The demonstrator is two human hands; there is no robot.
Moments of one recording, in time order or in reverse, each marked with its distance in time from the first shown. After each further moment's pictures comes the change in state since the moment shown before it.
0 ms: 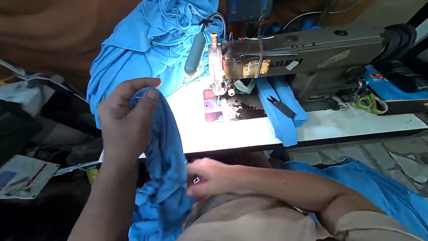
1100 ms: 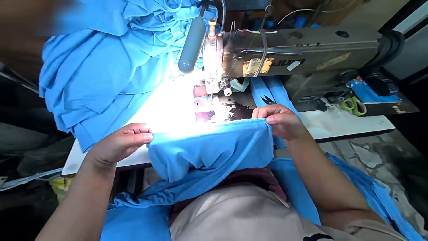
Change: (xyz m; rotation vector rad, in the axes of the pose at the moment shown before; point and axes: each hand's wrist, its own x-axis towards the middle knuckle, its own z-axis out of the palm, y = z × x) left_hand -0.023 -0.146 -0.014 -0.677 -0.829 -0.407; right_hand -0.097 0.049 -0.156 0.354 0.417 -0.050
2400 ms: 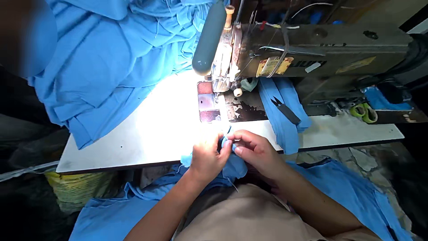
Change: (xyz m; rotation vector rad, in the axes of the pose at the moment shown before) left_hand 0.080 -0.044 0.173 0.573 0.693 0.338; right_hand 0.005 0.009 0.102 -0.354 0.227 0.176
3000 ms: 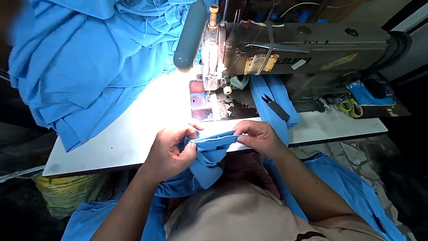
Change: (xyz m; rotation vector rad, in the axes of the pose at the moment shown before) left_hand 0.033 -0.004 -0.080 -0.240 -0.280 0.163; right_hand 0.009 0.027 -0.043 -0.026 -0.047 -0.309
